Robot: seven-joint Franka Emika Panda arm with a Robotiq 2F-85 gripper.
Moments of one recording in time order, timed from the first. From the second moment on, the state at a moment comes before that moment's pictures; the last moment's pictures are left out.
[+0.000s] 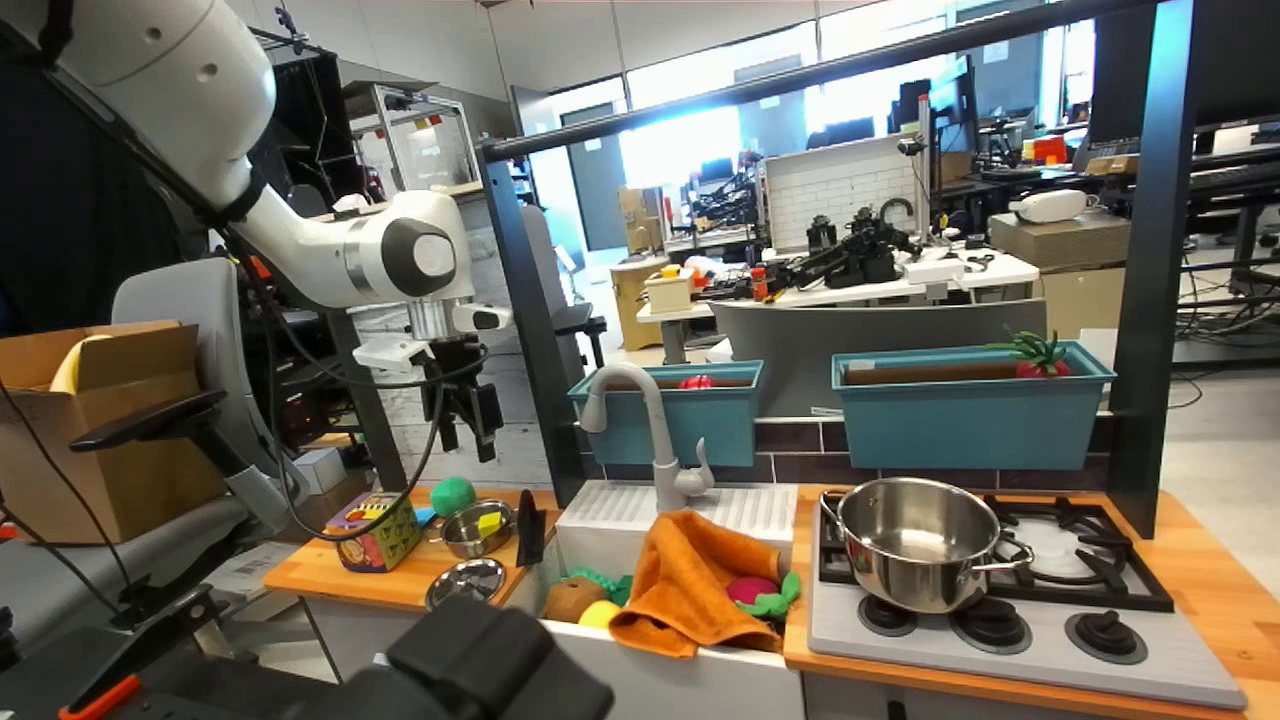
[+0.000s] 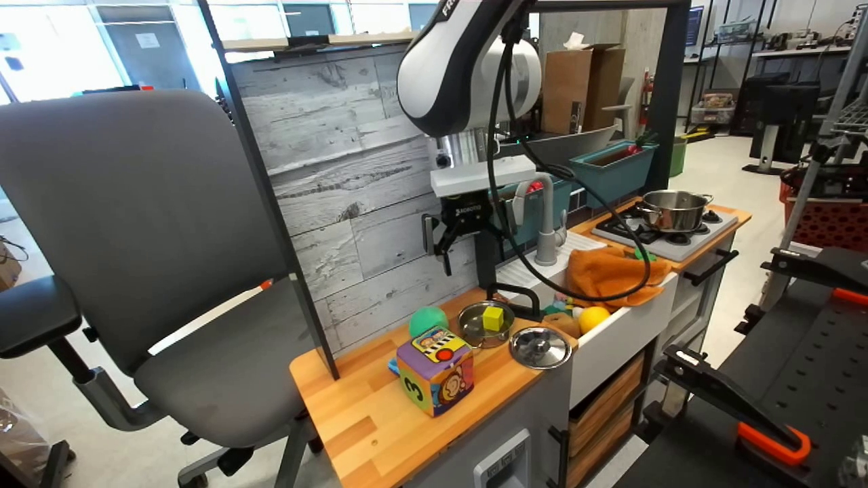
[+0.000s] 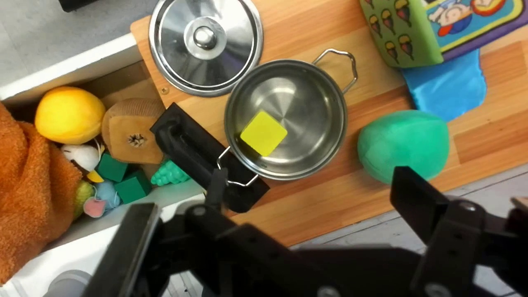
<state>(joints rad) 0.17 0.99 0.01 -1.39 0.03 2.24 0.48</state>
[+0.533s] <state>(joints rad) 0.23 1.17 -0.07 -1.14 0.00 2.16 0.67</state>
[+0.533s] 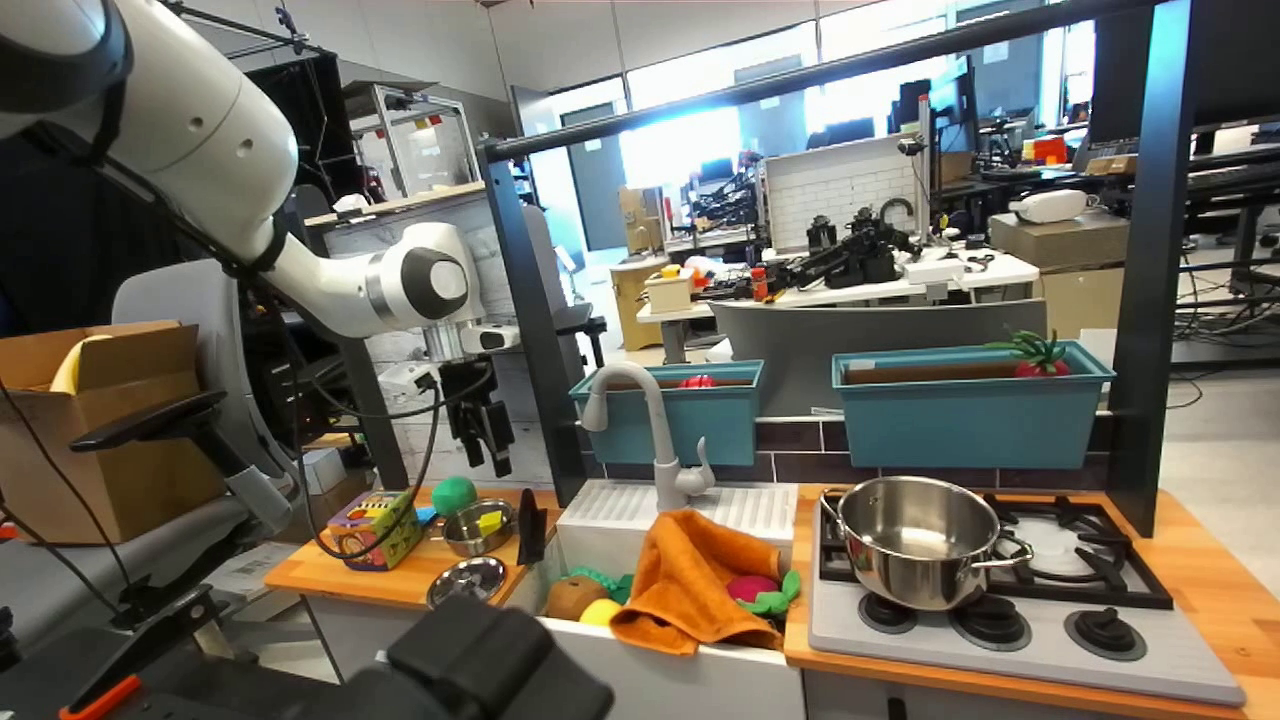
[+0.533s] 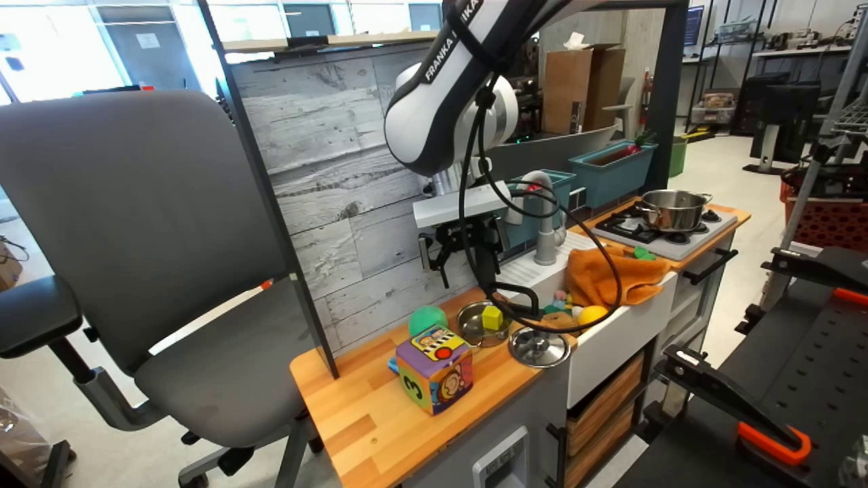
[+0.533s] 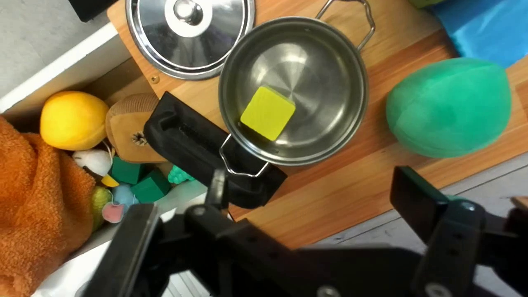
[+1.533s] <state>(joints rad) 0.24 1.24 -0.08 -1.13 -0.04 2.19 0.68</state>
